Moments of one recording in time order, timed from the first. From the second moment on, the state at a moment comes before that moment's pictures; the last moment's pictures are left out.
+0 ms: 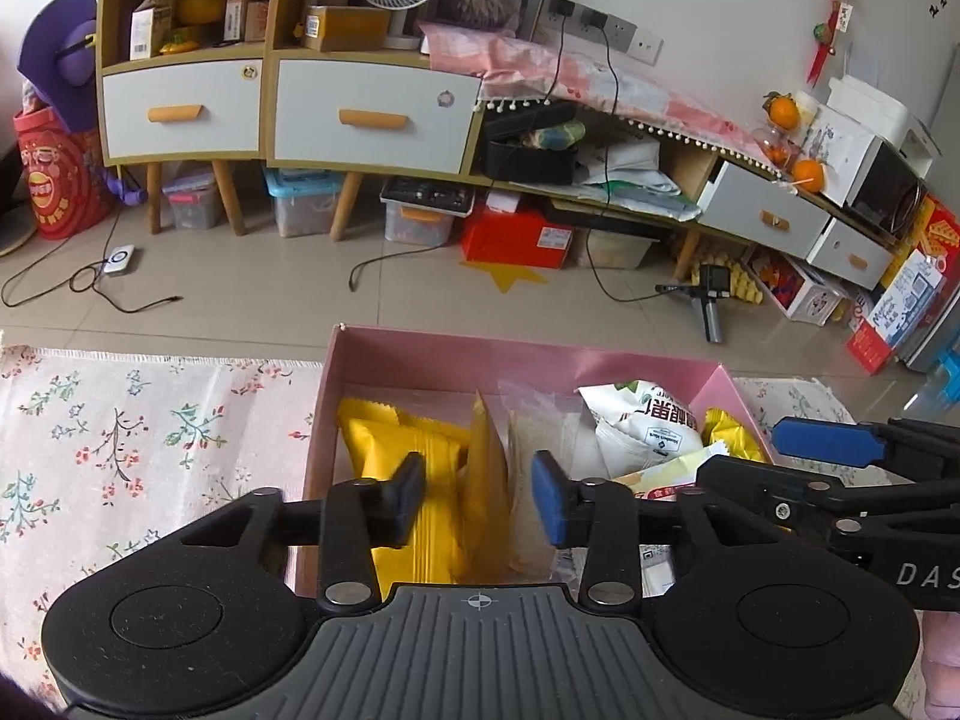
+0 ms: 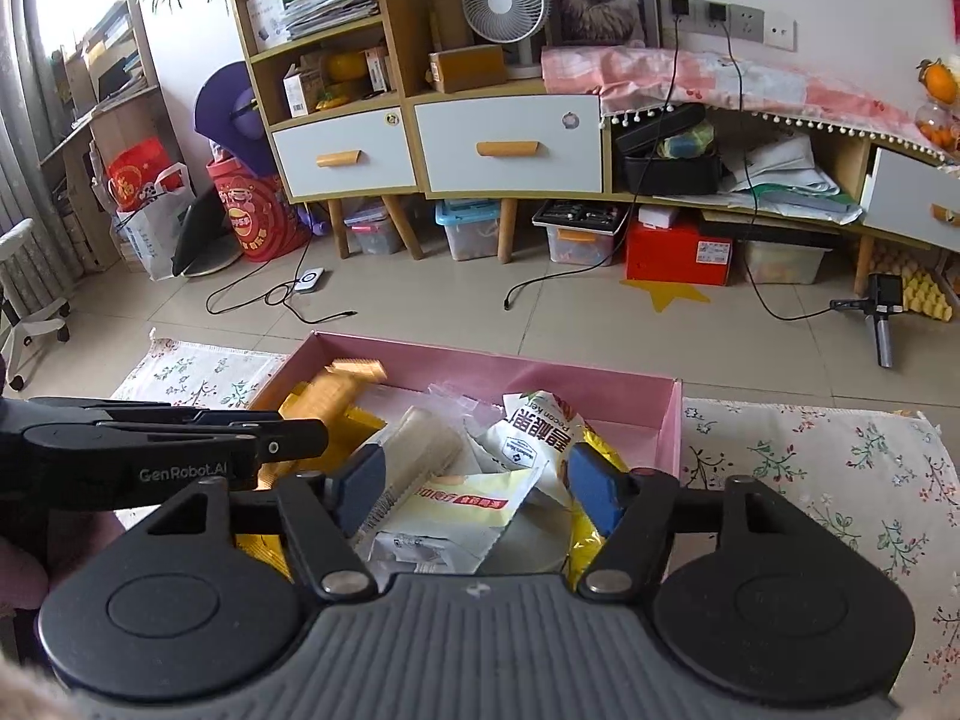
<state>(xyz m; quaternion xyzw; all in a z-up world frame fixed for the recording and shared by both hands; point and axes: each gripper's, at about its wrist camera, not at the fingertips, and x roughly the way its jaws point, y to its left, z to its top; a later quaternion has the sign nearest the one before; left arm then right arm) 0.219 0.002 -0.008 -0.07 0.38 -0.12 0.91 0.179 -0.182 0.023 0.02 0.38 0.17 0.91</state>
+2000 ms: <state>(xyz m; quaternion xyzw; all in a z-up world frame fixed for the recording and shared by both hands) 0.040 0.065 -0.052 -0.03 0.39 -0.10 0.92 0.047 -0.221 -0.032 -0.08 0.42 0.14 0.90</state>
